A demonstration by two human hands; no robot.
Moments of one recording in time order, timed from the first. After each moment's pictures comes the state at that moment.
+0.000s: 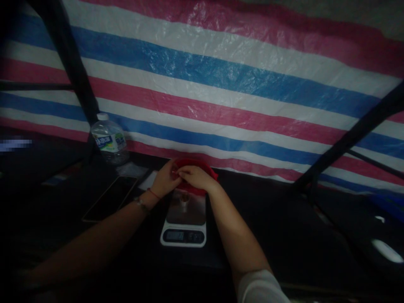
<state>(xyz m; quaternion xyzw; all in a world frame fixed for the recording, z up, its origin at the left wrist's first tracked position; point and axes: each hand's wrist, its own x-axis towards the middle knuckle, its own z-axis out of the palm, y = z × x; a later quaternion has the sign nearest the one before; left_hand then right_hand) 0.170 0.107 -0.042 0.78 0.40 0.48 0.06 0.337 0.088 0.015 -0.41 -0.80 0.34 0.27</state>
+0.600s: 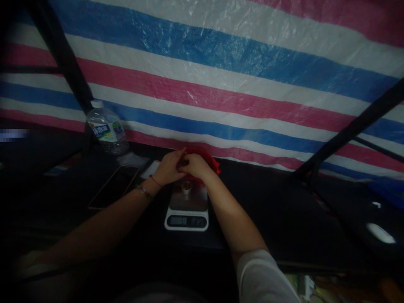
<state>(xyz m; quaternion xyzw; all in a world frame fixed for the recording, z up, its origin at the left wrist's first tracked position) 0.170 0.111 -0.040 0.86 0.33 0.40 0.00 0.324 0.089 0.020 -0.52 -0.80 0.19 0.21</state>
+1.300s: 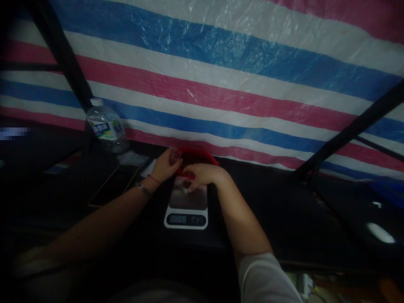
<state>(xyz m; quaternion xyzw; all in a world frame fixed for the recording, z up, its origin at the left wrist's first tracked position) 0.164 0.110 -0.043 0.76 0.45 0.45 0.10 0.351 0.062 0.042 -0.43 -0.87 0.25 0.01</state>
